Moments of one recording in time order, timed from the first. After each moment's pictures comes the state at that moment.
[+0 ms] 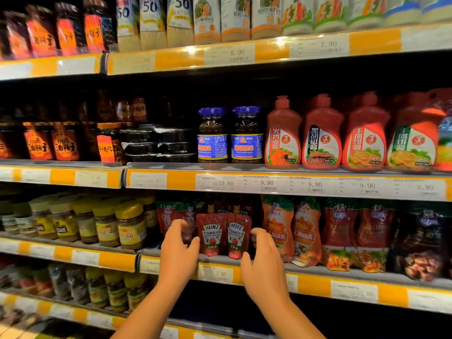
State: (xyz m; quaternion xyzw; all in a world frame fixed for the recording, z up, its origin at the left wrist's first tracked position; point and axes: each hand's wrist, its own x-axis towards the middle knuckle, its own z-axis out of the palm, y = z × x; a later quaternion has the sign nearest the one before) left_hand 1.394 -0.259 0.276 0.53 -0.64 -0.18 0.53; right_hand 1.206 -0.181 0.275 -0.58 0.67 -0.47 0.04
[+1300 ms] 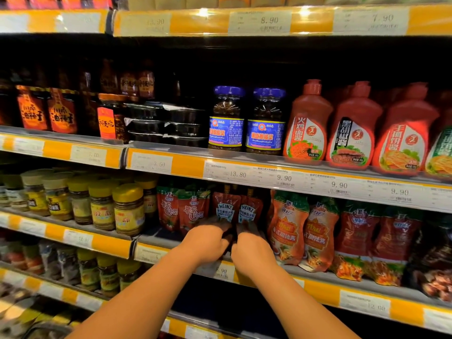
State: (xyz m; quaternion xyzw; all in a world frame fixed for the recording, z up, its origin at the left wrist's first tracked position) left_hand 1.354 -0.314 0.284 0.48 -0.87 -0.05 0.13; right_hand 1.213 -0.241 0.297 -0.67 0.73 -0.14 0.07
